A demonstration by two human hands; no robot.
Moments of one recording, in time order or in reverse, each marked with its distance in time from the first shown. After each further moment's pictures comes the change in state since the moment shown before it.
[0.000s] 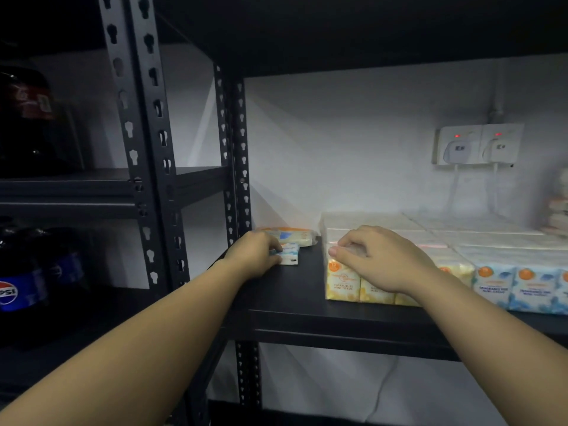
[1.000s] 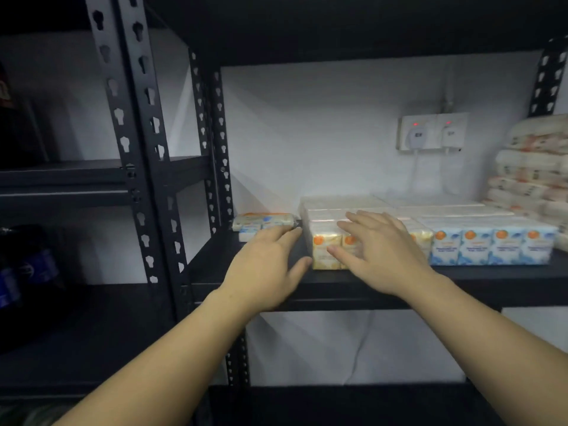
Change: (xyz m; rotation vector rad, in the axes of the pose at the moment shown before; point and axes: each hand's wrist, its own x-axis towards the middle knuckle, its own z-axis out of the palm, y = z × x) left_hand -0.125 0.071 -0.022 -0.018 0.182 0.291; right_hand -0.069 -0.021 0.002 -0.235 0.188 0.011
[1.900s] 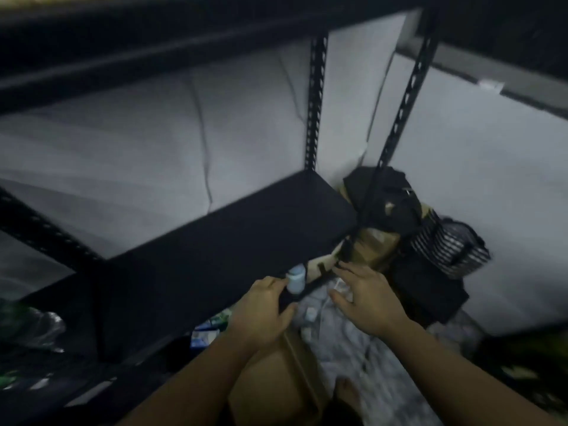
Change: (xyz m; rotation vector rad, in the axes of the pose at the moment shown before) left_hand -0.243 0.203 0.348 -0.454 -0.874 0.152; right_hand -0.470 0.131 0.184 0.183 -0.474 0.729
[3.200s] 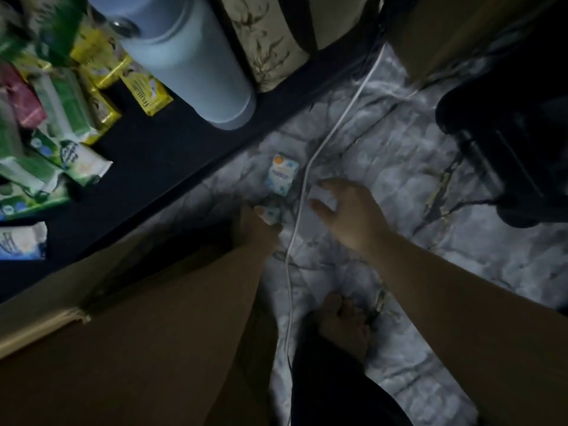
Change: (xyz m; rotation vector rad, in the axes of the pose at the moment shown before) left_hand 0.264 -0.248 0.688 -0.317 -0.174 -0.946; right_hand 0.131 0.384 0.597 0.374 -0.398 0.276
